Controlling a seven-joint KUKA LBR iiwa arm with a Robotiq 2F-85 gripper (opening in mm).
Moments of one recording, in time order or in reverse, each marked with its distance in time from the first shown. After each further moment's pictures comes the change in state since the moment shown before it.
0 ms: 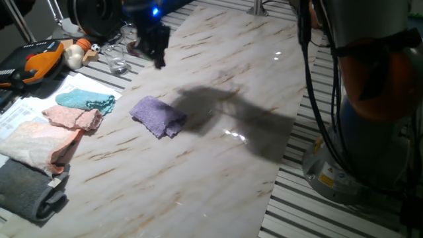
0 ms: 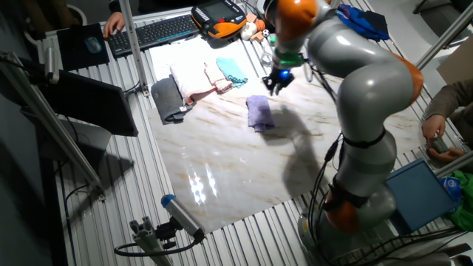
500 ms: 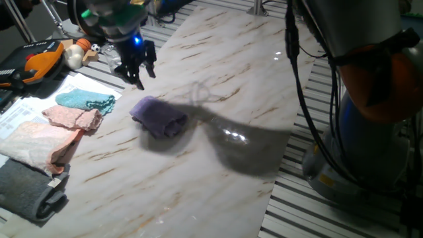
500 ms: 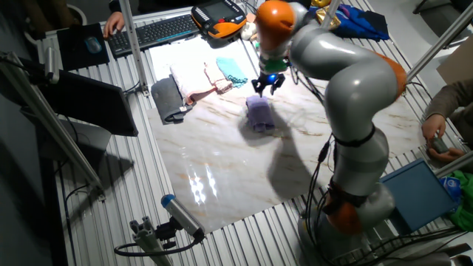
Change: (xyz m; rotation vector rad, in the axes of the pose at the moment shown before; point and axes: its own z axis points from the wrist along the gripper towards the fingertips) arm -0.039 0.014 0.046 0.068 -0.040 -0.014
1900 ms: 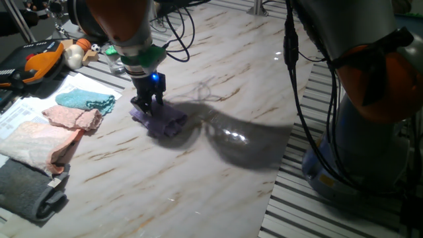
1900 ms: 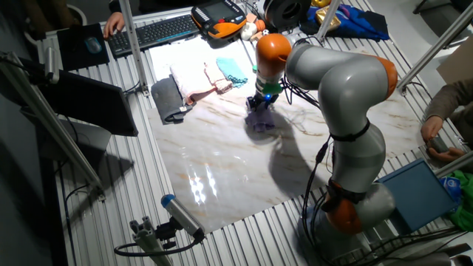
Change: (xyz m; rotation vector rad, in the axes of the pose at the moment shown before) arm 0.005 0.004 0.104 -0.035 -0.082 -0.036
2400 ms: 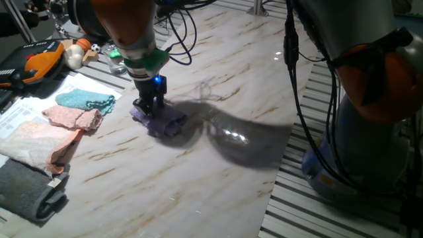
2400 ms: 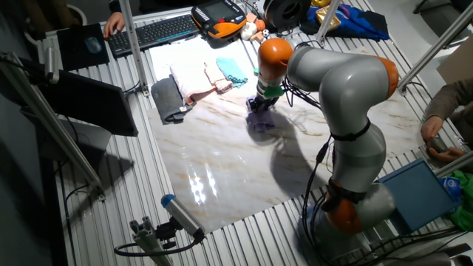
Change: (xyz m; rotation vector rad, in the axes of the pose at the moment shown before) arm 0.000 -0.002 0.007 -0.014 -0.005 -0.053
